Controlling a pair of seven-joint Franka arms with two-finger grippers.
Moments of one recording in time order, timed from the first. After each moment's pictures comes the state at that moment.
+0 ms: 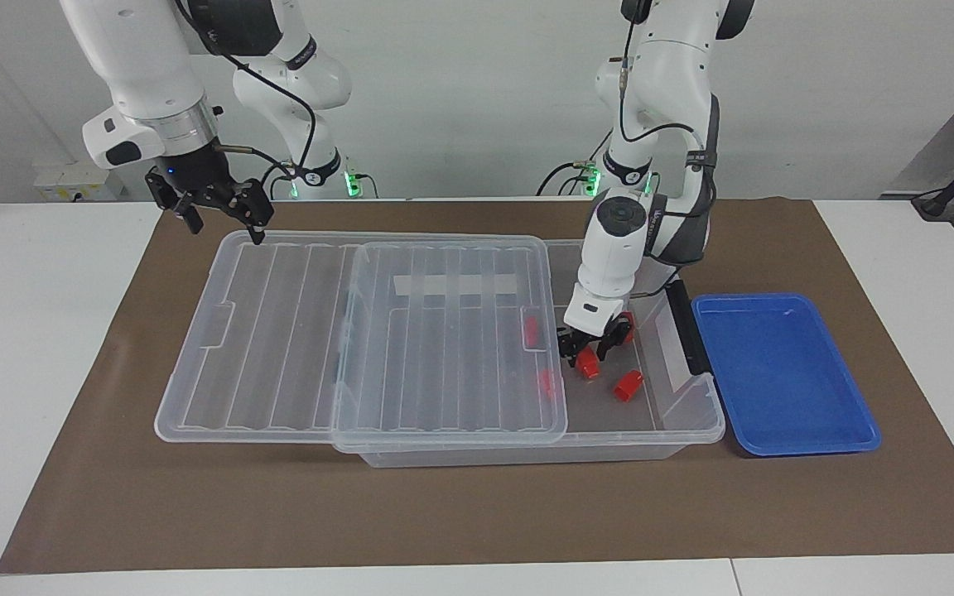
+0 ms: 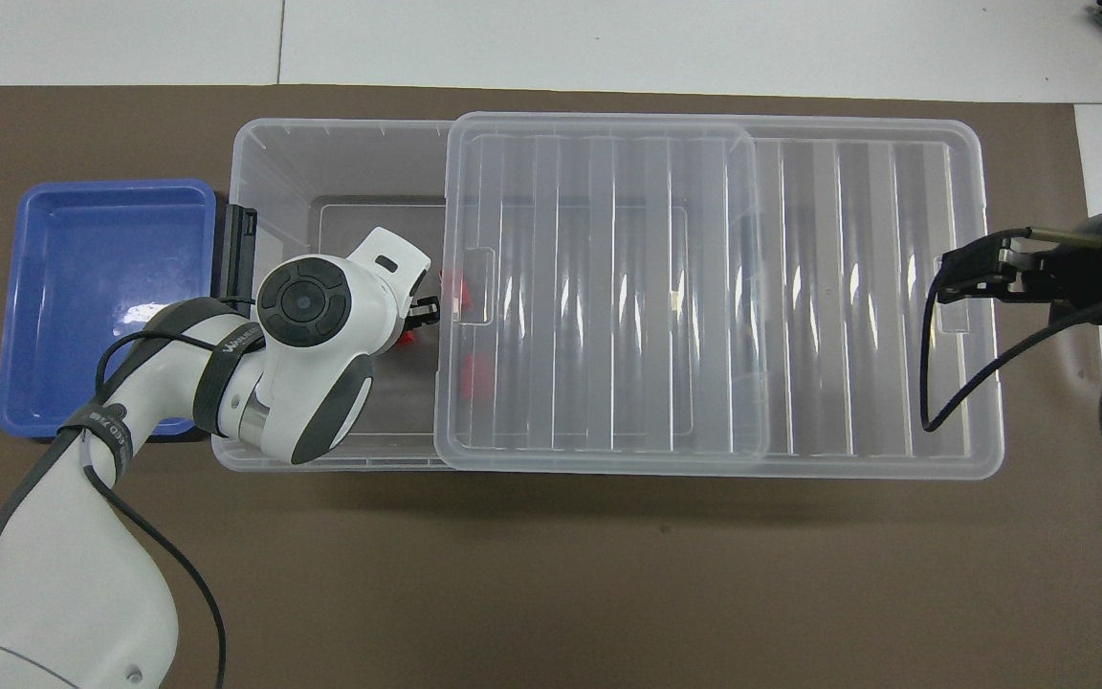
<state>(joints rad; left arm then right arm) -0.40 0.31 -0.04 -1.99 0.11 2.44 -0.66 0.06 -0.01 0.02 -1.59 -0.03 1.62 0.31</state>
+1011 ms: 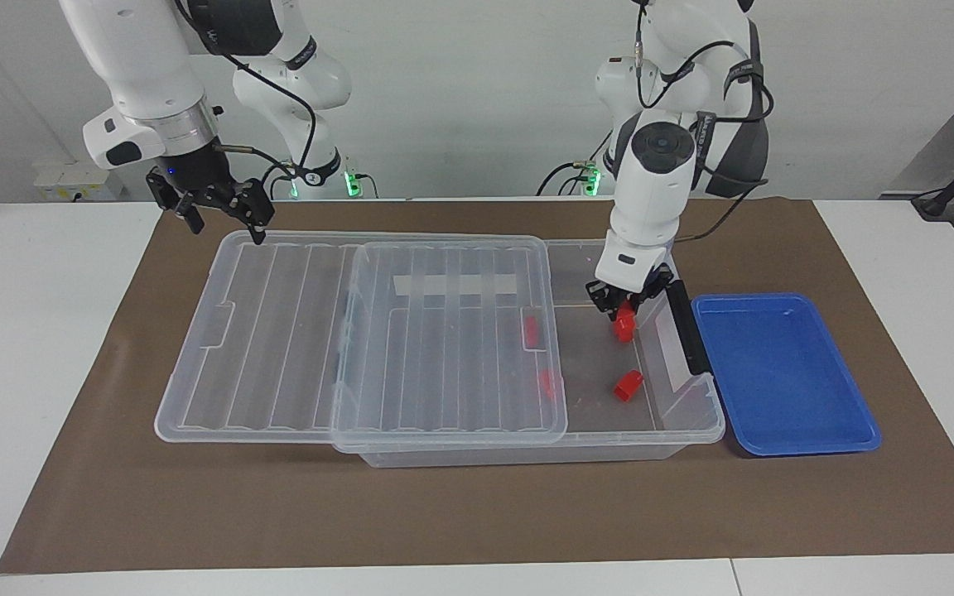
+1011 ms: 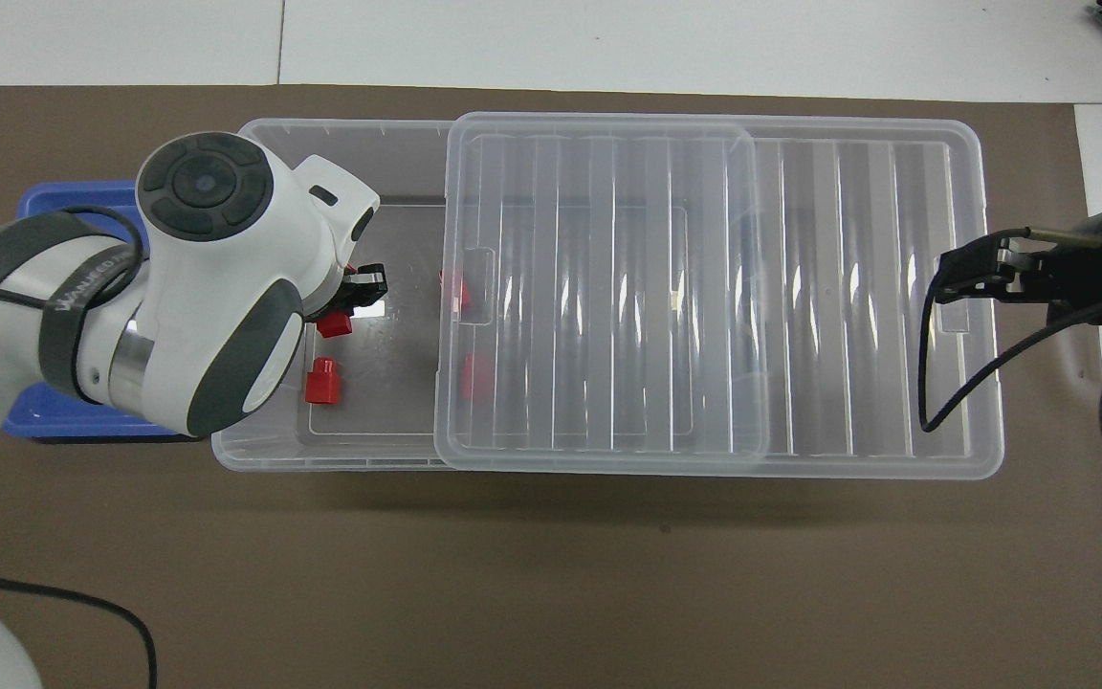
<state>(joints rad) -0.37 0.17 -0.02 -1.68 0.10 1.81 -0.55 0.06 -0.01 0.02 -1.59 -0.03 1.62 0.31</state>
